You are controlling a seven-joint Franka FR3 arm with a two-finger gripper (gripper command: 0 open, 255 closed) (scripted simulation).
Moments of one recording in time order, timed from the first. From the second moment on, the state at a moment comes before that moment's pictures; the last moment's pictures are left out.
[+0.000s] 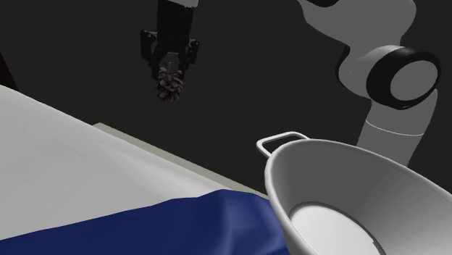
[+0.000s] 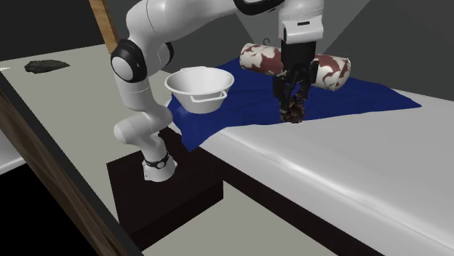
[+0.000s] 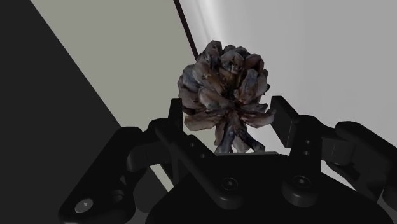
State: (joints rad) arm 0.17 0.12 0.45 -1.22 -0.05 1.49 0.65
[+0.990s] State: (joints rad) arm 0.22 0.16 0.48 -0.97 -0.08 1.28 0.69
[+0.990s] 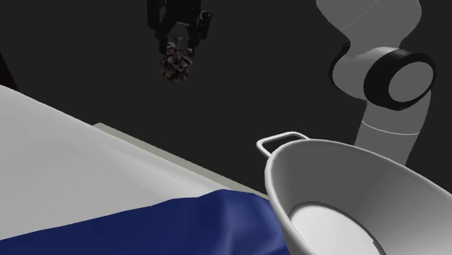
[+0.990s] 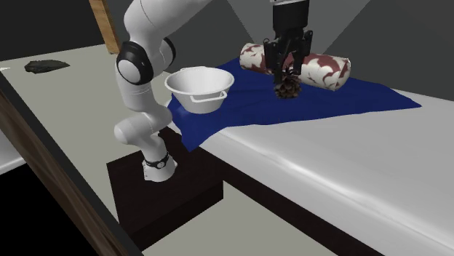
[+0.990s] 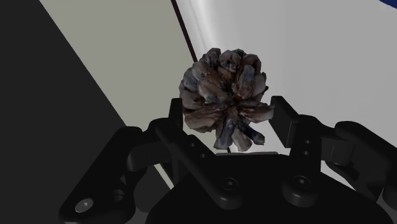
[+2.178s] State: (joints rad) arm 0.23 -0.57 0.40 -1.65 0.23 1.29 0.71
